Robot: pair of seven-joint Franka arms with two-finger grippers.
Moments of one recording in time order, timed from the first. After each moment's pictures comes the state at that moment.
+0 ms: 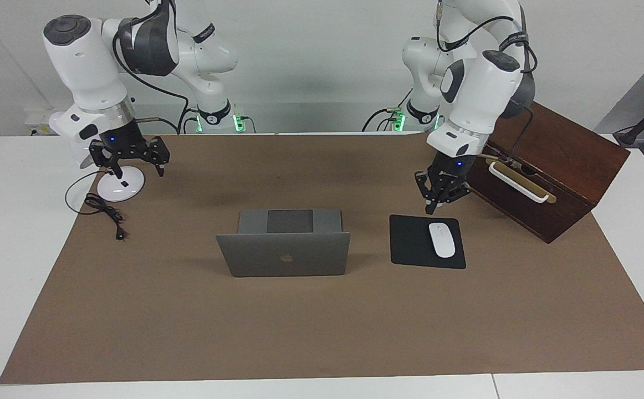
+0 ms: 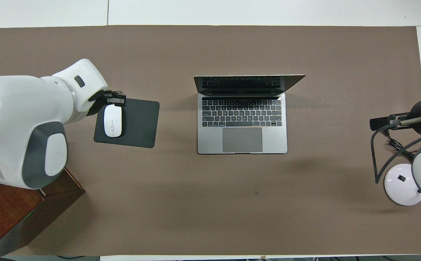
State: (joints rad) left arm -0.47 -0.02 0.19 -1.97 -0.13 2.27 0.05; right arm 0.06 -0.15 -0.11 -2.00 -0.06 1.93 -0.11
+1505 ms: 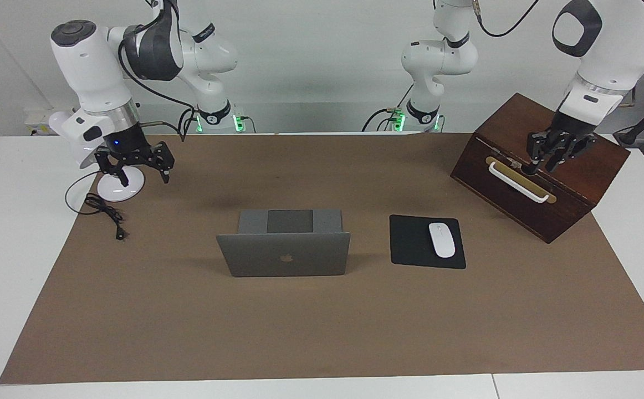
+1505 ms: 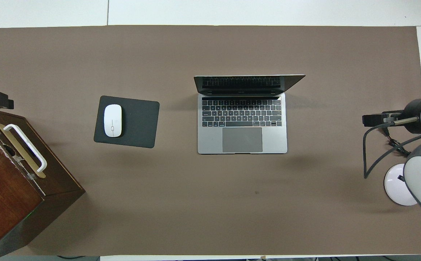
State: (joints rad) left arm -0.14 -0.03 0.18 -1.69 -0.02 1.77 0.08; right arm 0.06 -0.17 -0.11 -2.07 -0.01 2.06 -0.11
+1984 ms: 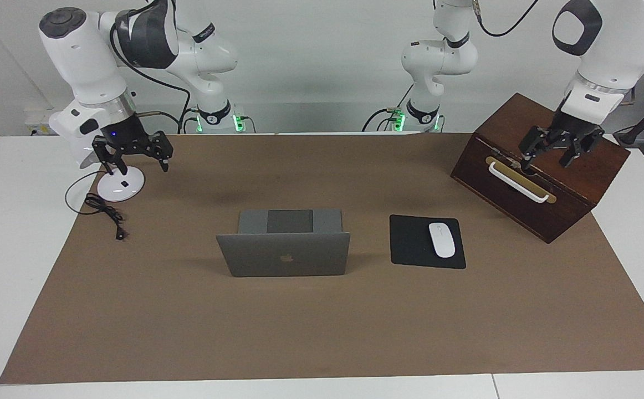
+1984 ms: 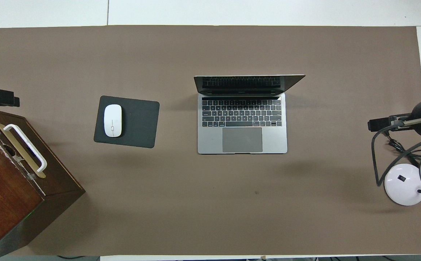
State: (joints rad) left arm -0.14 -0.03 0.18 -1.69 -0.02 1.77 0.07; right arm 0.06 -0.16 -0.11 -1.97 -0.01 1.87 -0.11
